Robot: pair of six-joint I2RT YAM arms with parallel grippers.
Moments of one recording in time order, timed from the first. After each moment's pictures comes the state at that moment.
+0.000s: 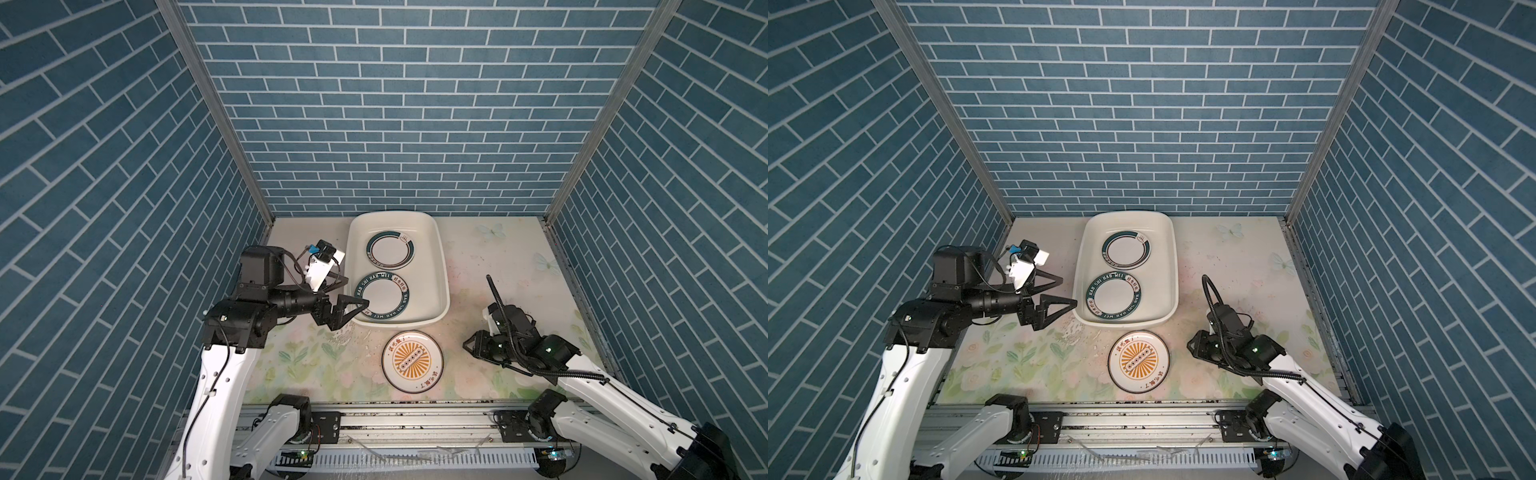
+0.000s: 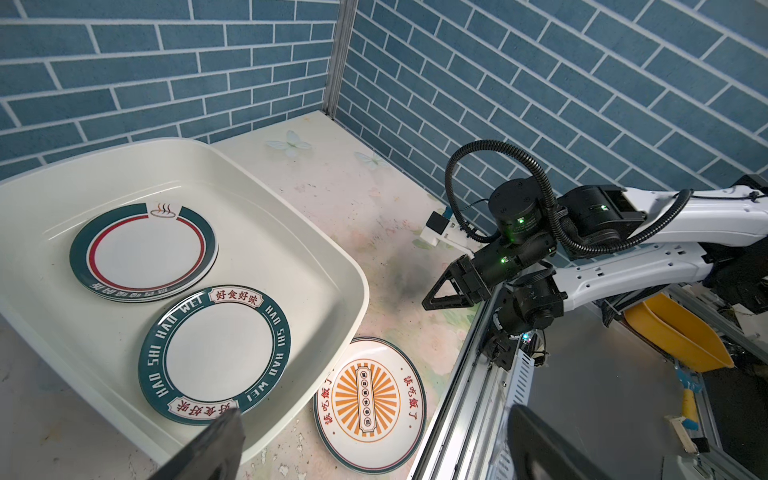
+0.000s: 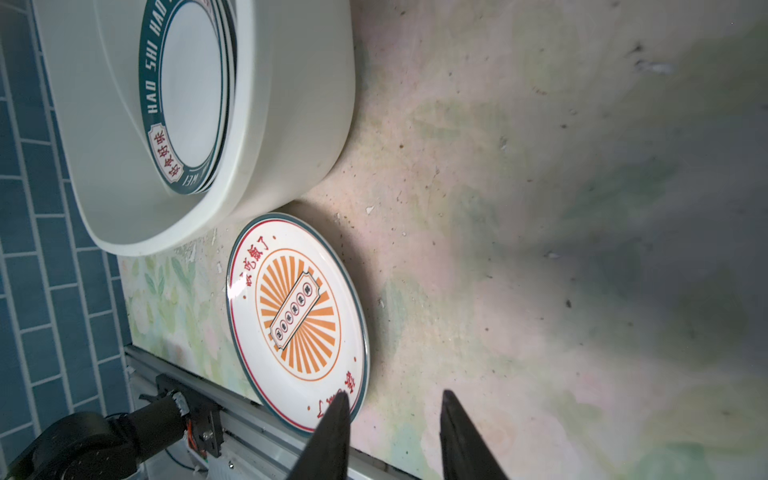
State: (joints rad) left arm -0.13 0.94 1.28 -1.03 0.89 0.20; right arm 0.70 0.85 0.50 -0.57 -0.25 0.88
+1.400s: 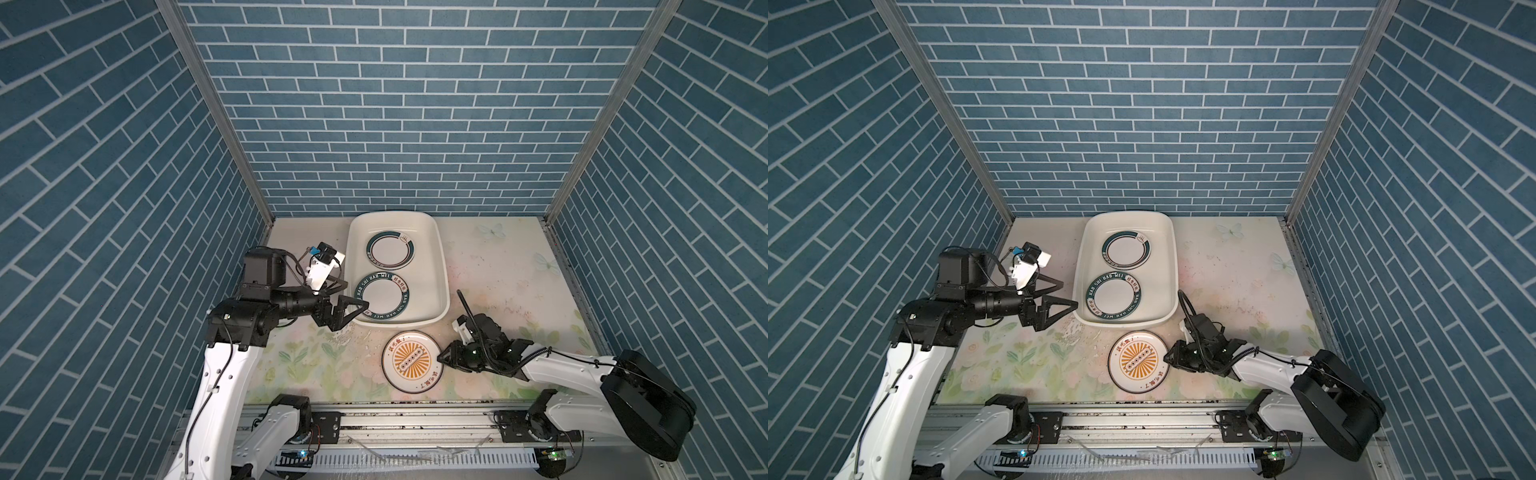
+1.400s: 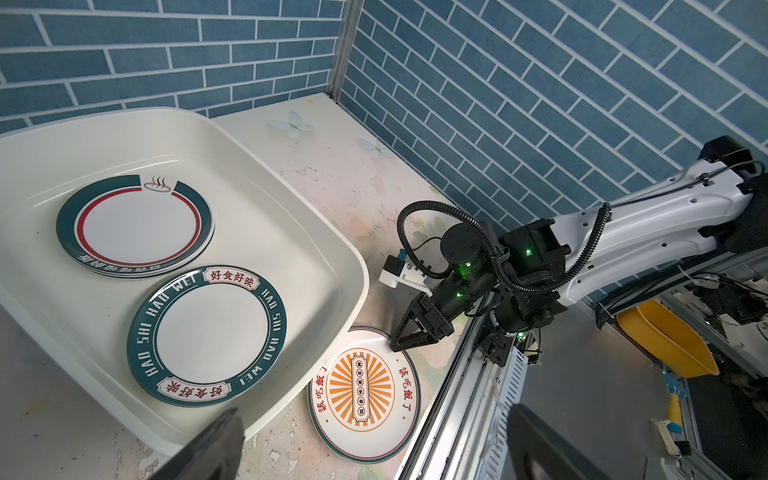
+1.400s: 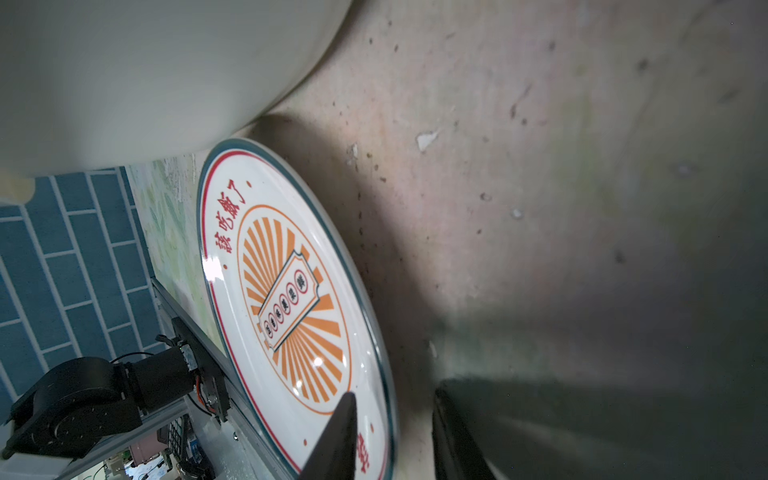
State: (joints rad) left arm -0.12 0.93 1.25 -1.05 0.88 0.19; right arm 0.80 1.26 0.35 0.00 -0.41 0.94
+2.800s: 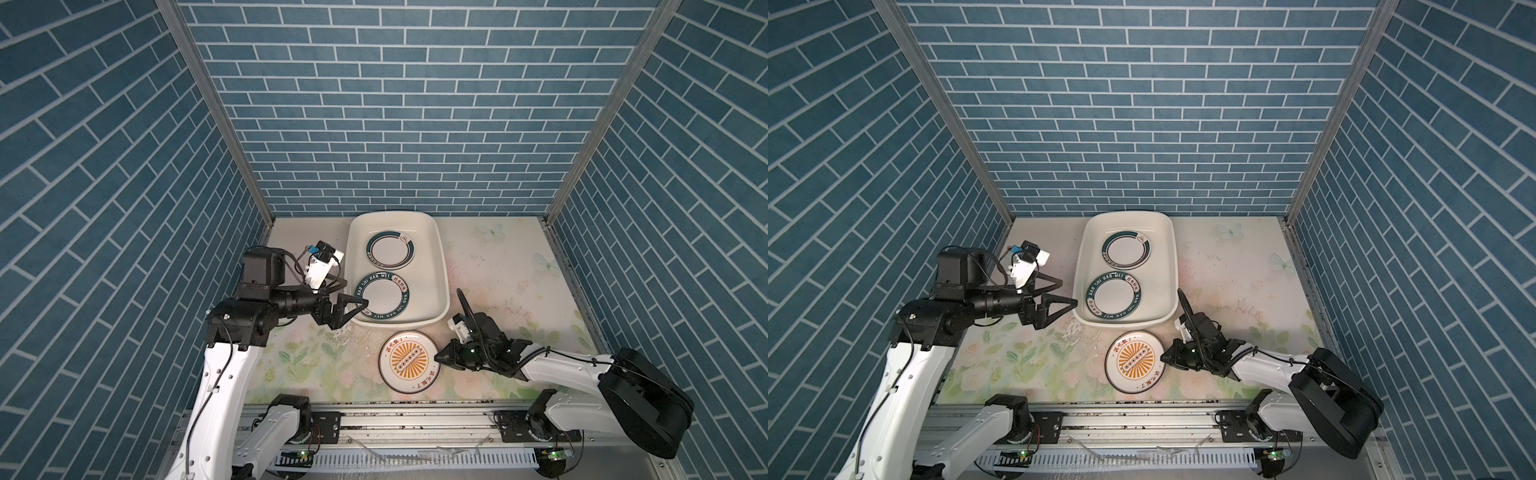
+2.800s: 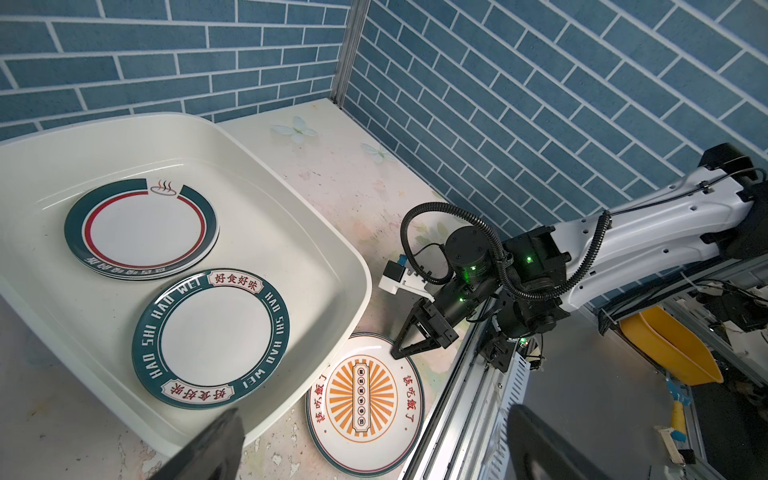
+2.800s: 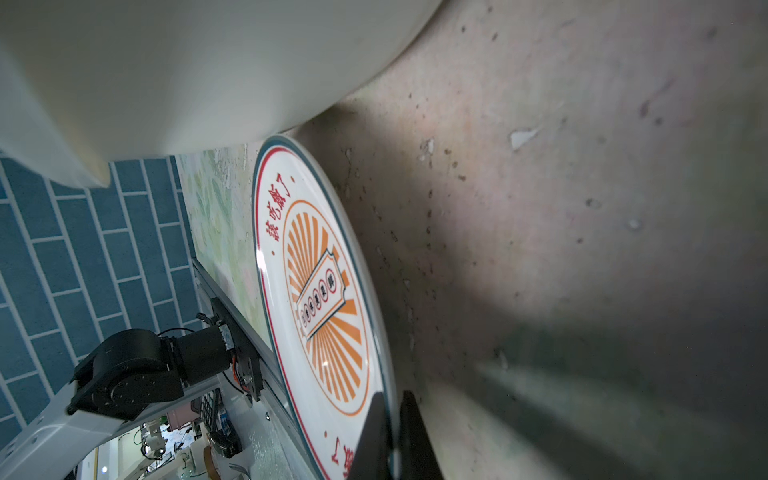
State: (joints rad) left arm -0.11 0.93 1.25 -1.03 0.88 0.18; right arm 0.80 1.25 0.35 0.07 -0.47 0.95
